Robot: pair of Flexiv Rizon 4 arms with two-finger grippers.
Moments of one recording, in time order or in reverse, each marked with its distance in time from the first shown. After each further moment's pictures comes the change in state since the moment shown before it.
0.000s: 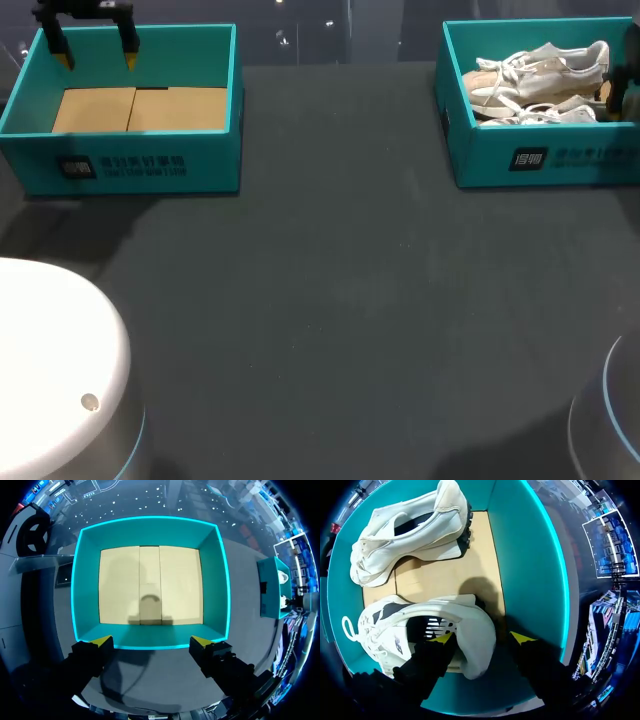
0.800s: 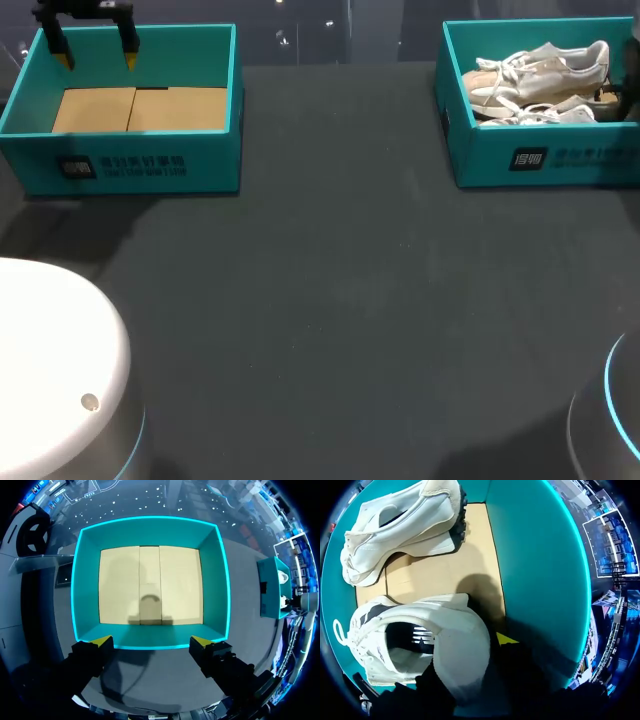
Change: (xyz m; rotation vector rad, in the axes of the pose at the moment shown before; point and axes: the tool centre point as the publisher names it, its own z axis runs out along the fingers) left arm 0.000 0.000 0.000 0.000 0.000 0.000; right arm -0.003 0.000 0.022 0.005 0.002 0.003
